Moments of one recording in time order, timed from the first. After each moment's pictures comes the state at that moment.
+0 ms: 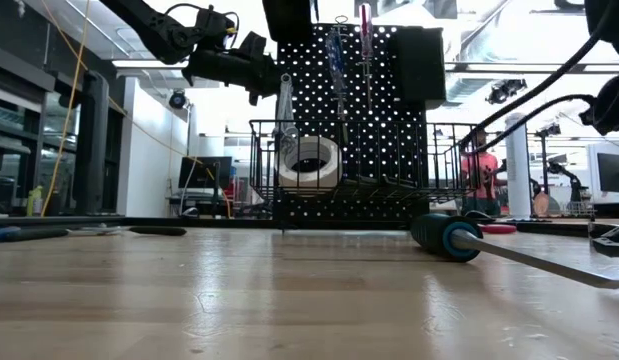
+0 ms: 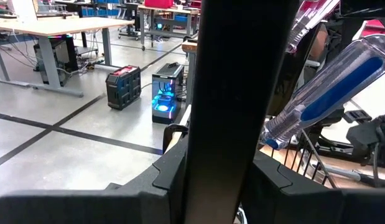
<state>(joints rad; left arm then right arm) 0.81 1.60 1.17 0.28 0.59 0.01 0.54 1.33 0.74 -1.21 -0.18 1.70</state>
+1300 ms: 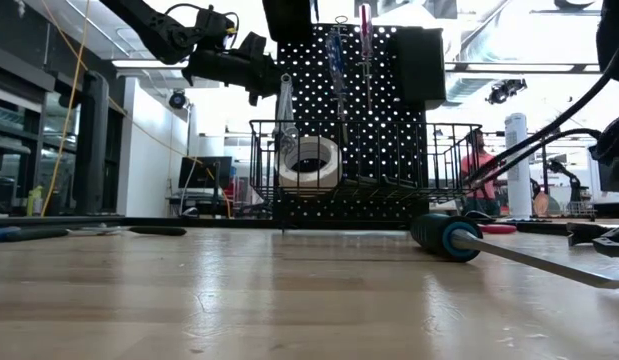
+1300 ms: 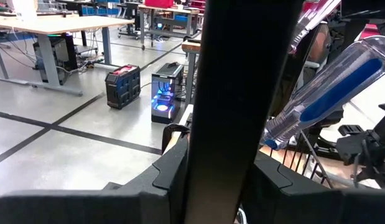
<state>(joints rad) 0.81 1.60 1.17 0.28 0.59 0.00 0.56 1.36 0.60 -0.98 -0.18 1.89</state>
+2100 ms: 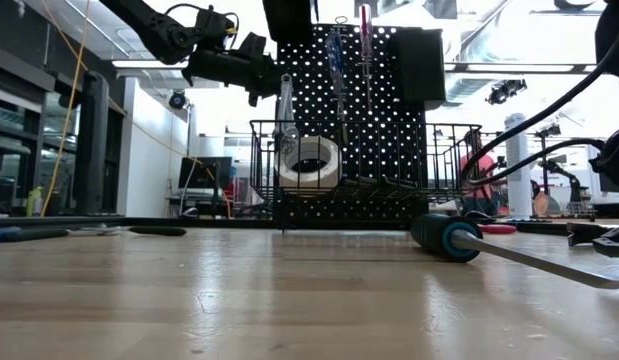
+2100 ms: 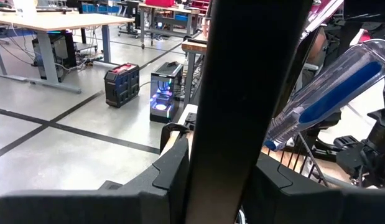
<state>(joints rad) 0.81 1.60 1.17 0.28 0.59 -0.02 0.55 1.35 0.50 -0.76 -0.22 1.73</state>
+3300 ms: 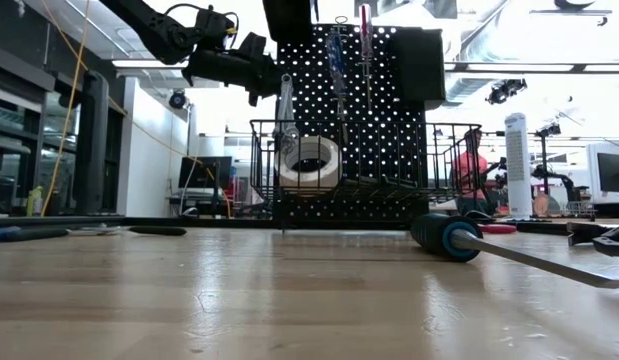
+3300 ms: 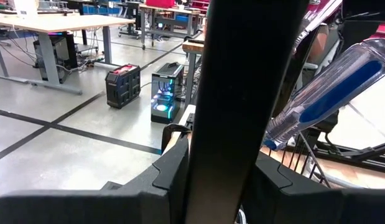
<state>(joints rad) 0.81 1.60 1.17 0.29 0.59 -0.01 -0.15 1.43 1.60 -0.04 0.36 0.29</state>
